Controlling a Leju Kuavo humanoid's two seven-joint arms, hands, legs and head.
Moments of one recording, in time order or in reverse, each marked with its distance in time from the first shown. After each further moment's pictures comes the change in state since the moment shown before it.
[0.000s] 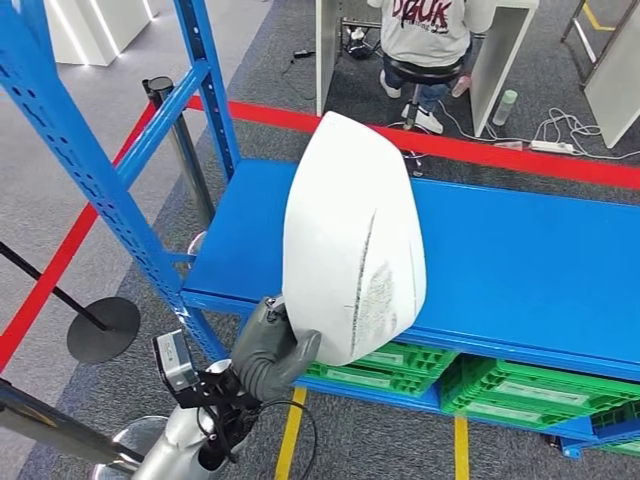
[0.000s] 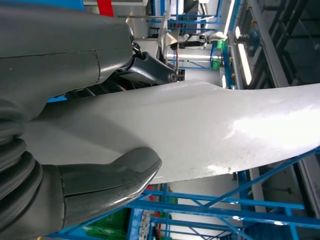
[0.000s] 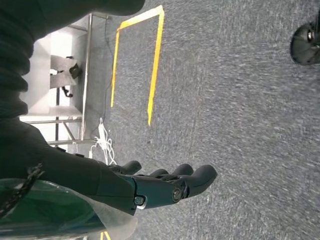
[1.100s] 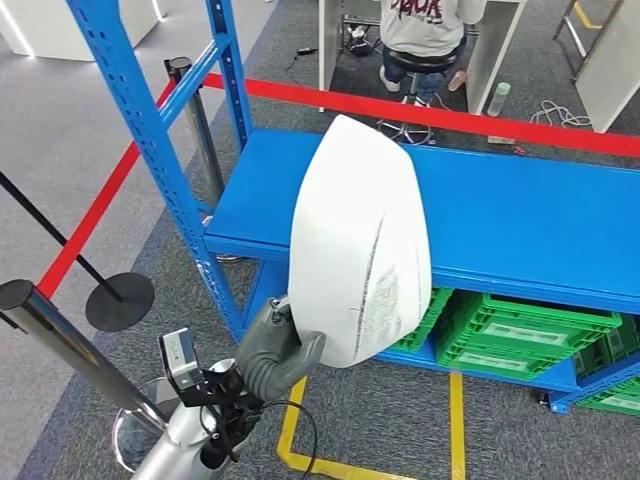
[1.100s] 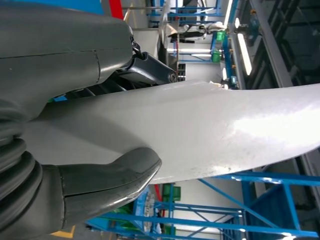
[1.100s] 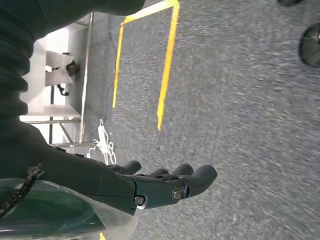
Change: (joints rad) left arm -0.011 -0.002 -0.006 0.017 -0.001 -0.006 0.005; right arm -0.001 0.000 0.000 0.001 0.005 -0.003 -0.008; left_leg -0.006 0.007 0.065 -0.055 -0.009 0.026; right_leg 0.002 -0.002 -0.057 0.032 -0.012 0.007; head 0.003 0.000
